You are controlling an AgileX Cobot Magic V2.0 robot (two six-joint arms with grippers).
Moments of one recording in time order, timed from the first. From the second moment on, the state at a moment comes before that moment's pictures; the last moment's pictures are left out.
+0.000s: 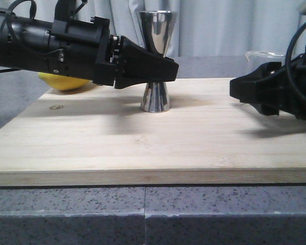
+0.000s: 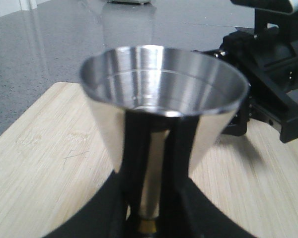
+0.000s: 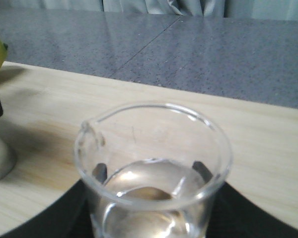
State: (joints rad) left arm -0.41 1.88 -1.04 -1.77 1.14 2.32; right arm 0.41 1.42 -0.33 0.01 -0.82 0.01
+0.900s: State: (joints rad) left arm -0.41 1.88 -1.04 -1.77 1.14 2.32; right arm 0.45 1.34 -0.78 -0.45 -0.21 0.00
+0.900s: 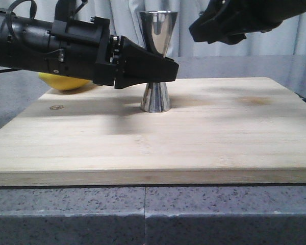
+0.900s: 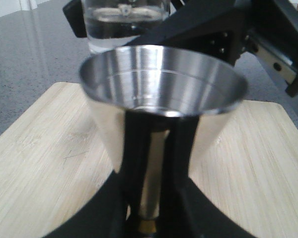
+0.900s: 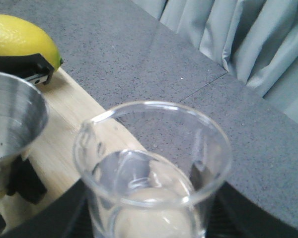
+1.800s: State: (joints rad) left arm -0.41 1.88 -1.04 -1.77 1.14 2.32; right arm 0.52 1.32 -0.87 -0.83 -0.06 0.10
